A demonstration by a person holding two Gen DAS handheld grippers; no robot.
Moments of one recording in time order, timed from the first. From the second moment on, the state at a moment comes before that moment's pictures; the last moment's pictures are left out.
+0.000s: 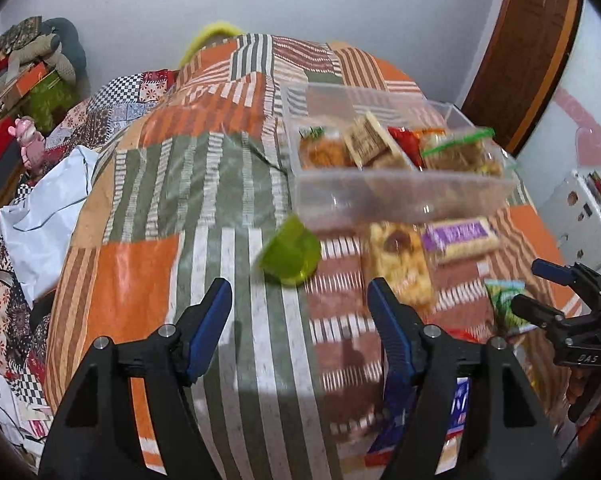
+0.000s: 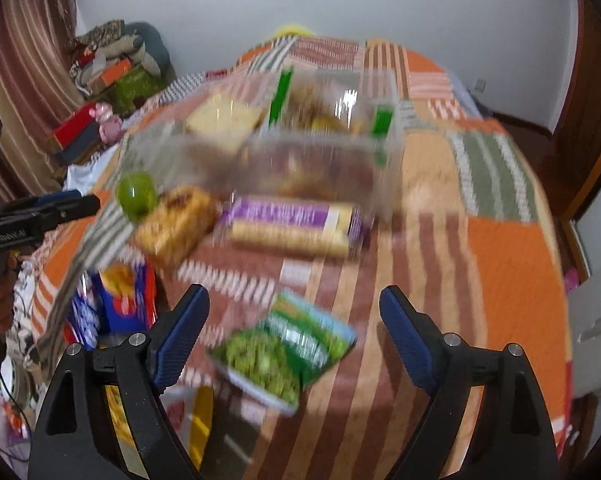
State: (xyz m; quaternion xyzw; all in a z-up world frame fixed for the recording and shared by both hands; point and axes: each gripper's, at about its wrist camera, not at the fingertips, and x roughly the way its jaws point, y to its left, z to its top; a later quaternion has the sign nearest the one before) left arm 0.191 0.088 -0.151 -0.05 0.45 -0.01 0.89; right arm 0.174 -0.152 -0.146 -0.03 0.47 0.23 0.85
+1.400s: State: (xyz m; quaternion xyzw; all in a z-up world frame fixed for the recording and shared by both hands) left arm 0.162 0.018 -0.190 -0.07 0.48 -0.09 0.87; right arm 0.180 -0.163 -0.156 0.00 0.48 0.25 0.84
